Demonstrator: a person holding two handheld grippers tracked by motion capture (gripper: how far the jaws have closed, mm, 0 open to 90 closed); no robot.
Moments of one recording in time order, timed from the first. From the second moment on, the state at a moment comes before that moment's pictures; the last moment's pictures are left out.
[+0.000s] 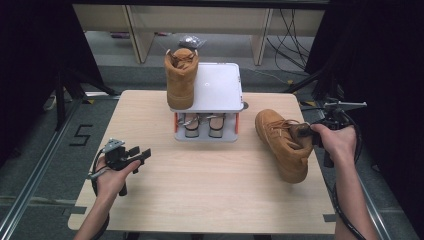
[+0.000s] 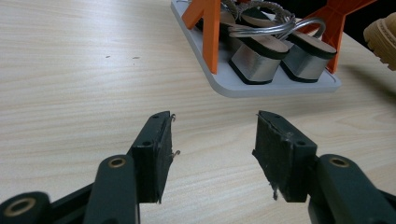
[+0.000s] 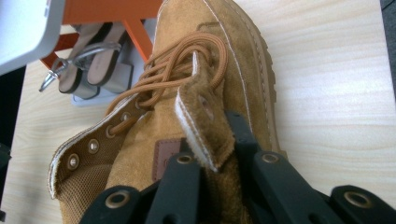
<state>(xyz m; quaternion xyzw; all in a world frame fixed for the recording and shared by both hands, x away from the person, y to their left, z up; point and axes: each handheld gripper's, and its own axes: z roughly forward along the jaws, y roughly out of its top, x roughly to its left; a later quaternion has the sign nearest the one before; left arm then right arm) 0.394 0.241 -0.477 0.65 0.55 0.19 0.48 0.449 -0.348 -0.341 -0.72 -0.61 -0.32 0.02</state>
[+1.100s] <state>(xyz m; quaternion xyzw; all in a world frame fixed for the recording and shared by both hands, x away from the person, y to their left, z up) 0.394 0.240 -0.480 0.64 0.56 0.18 0.49 0.475 -0.340 -0.327 -0.73 -0.58 -0.36 0.01</state>
